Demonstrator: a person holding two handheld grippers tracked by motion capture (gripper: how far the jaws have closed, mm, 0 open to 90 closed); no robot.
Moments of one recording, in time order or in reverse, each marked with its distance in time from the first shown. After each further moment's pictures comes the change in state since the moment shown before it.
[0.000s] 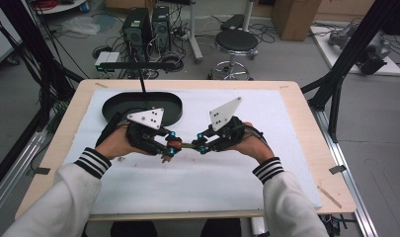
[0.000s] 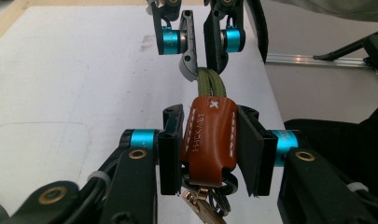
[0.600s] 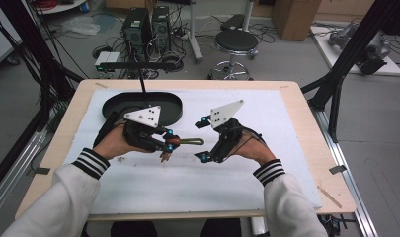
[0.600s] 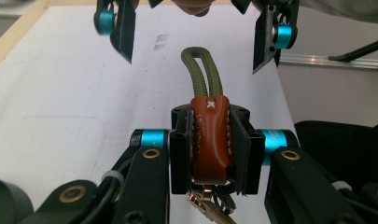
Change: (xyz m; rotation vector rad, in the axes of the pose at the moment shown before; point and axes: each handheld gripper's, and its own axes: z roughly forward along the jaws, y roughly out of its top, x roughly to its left) left arm -0.001 0.002 -0.009 -0.005 0.064 -0.029; right arm 0.003 -0.009 0.006 -0.085 -0.151 0.124
